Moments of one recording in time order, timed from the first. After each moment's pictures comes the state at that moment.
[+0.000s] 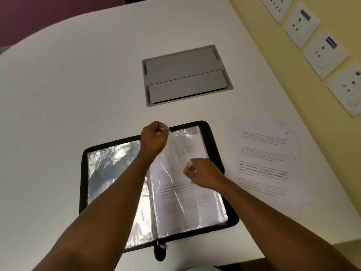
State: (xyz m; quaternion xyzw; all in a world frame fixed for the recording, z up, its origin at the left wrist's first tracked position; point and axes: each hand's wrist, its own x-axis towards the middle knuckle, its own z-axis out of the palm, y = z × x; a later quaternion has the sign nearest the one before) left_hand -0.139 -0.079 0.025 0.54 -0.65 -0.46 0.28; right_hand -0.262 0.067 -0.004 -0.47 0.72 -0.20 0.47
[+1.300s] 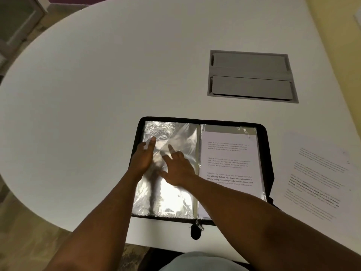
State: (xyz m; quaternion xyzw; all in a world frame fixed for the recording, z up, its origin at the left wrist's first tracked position) left_hand 0.110 -0.048 -0.013 0.72 -0.45 -0.49 0.18; right_hand -0.029 -0.003 -0.049 -0.72 0.62 -0.01 0.31
